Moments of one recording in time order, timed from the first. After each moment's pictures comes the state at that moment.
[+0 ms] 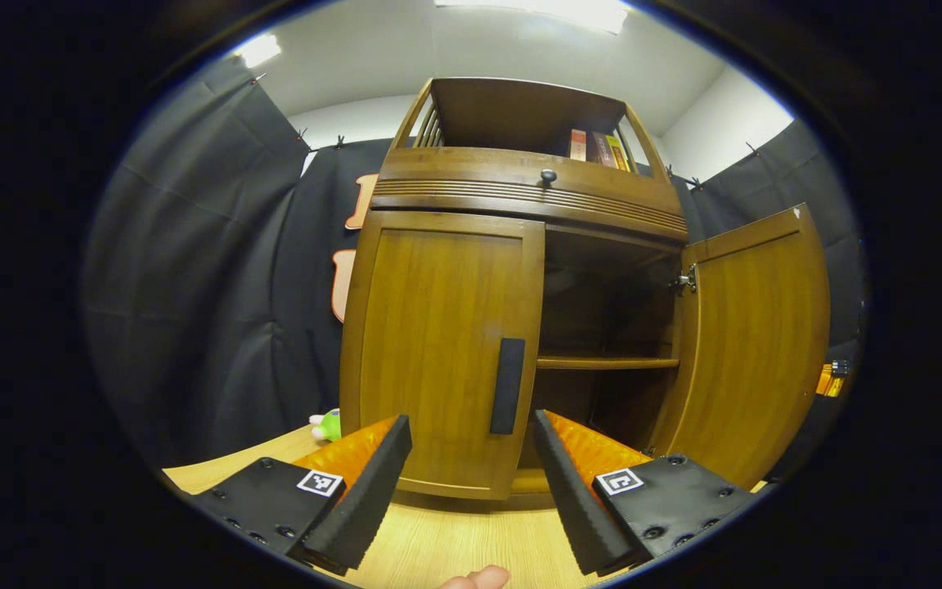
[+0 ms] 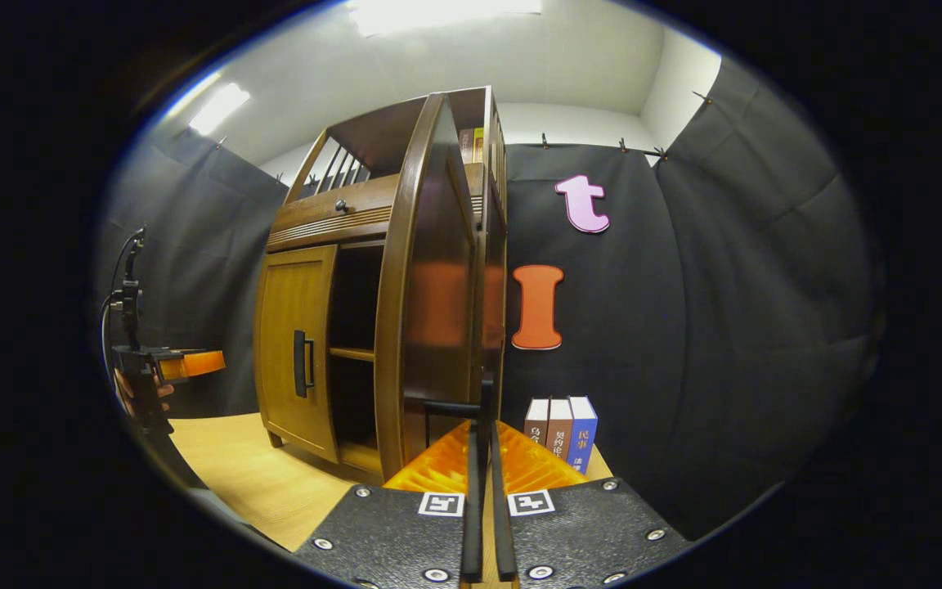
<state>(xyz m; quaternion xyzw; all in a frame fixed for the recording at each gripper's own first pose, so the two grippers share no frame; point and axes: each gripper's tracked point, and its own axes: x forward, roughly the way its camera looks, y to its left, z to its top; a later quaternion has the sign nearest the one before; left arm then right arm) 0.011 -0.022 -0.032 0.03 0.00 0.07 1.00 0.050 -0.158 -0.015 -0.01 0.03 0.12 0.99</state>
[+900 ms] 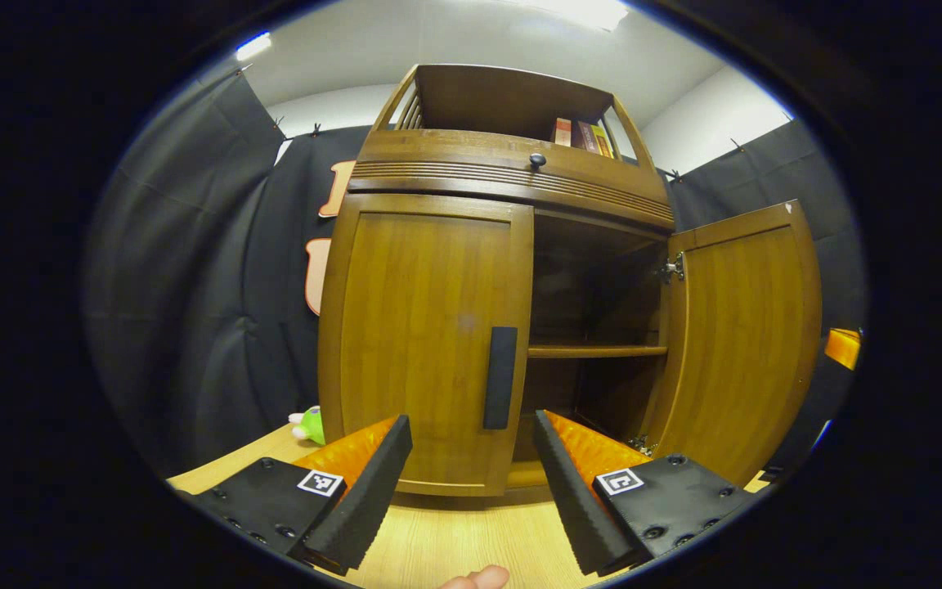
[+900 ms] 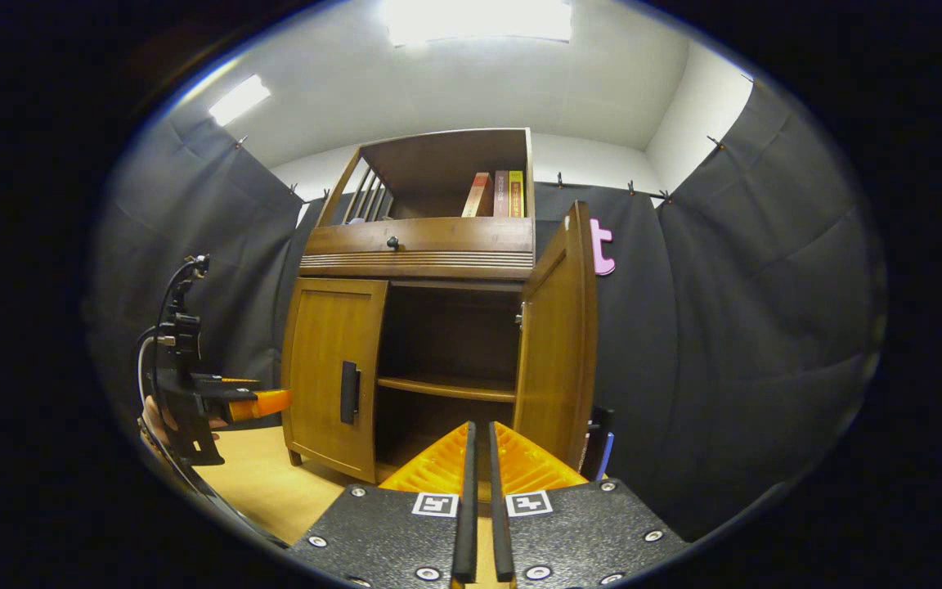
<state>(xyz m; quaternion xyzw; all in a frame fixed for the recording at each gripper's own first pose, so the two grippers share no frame) 0.025 -0.022 -0.040 0.03 0.02 0.00 1.00 -0.015 -0.057 0.026 -0.04 -0.02 0.09 1.00</state>
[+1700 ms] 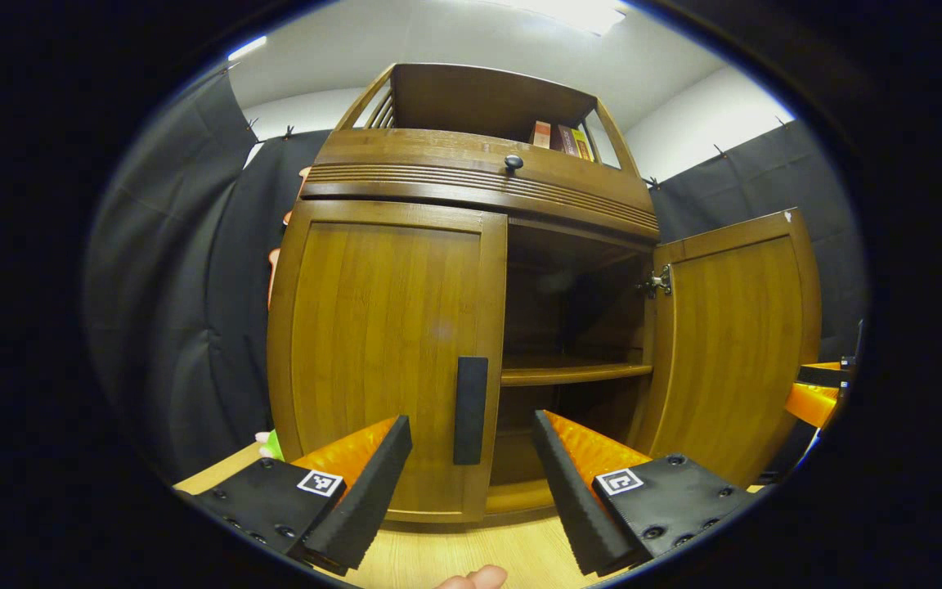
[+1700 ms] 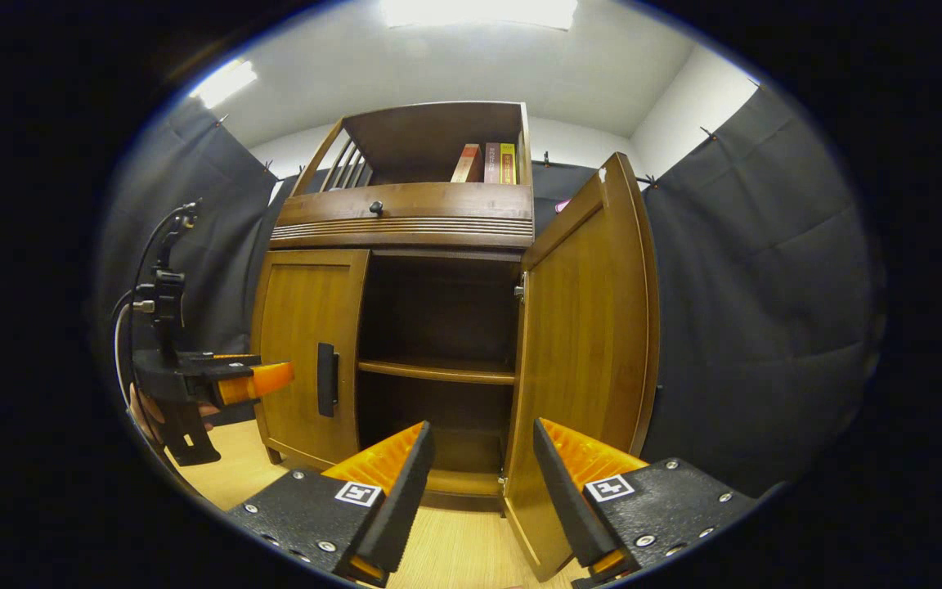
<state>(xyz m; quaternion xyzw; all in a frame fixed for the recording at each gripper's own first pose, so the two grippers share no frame) 0.060 -0.033 -0.034 0.04 0.00 -0.03 1.00 0.018 -0.041 0.003 -0.05 0.01 0.04 1.00</state>
